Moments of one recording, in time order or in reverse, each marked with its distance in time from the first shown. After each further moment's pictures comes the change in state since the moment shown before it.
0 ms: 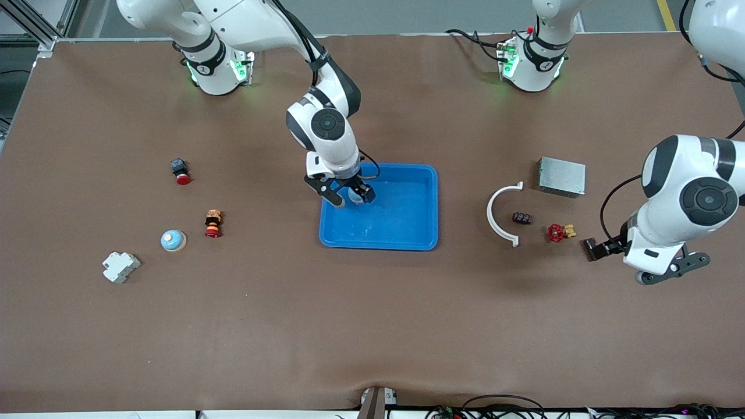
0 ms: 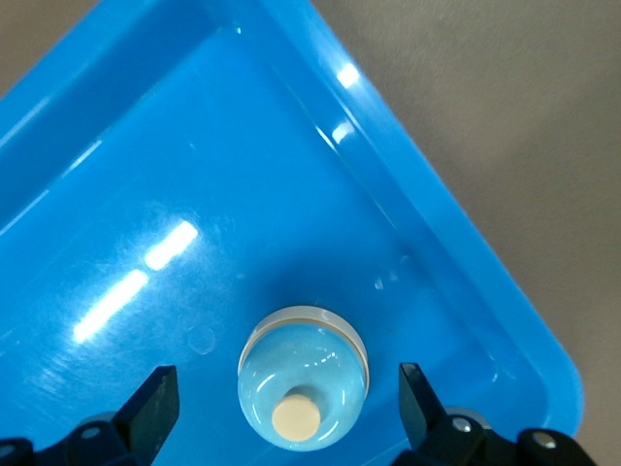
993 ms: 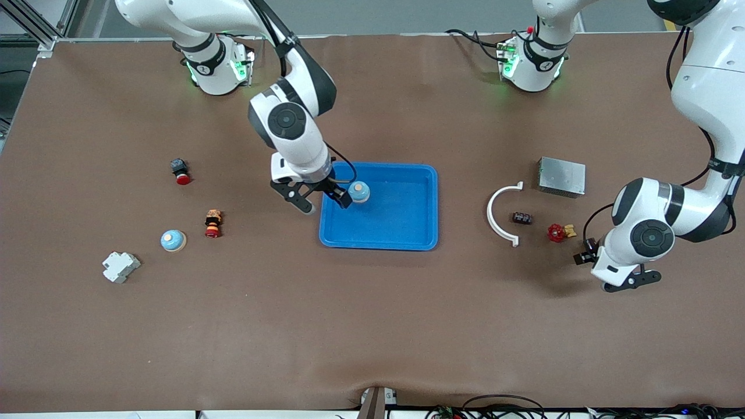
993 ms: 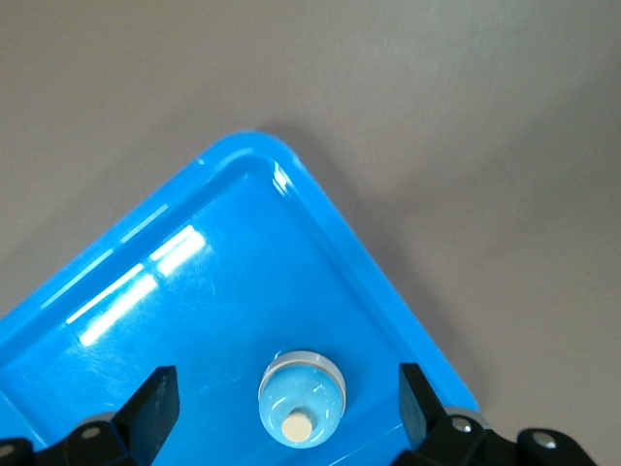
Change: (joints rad) left arm 0.000 0.278 0.074 -0.012 0.218 0.157 -0.020; right arm -0.110 -0.144 0.006 0.001 0.000 -0.148 -0.115
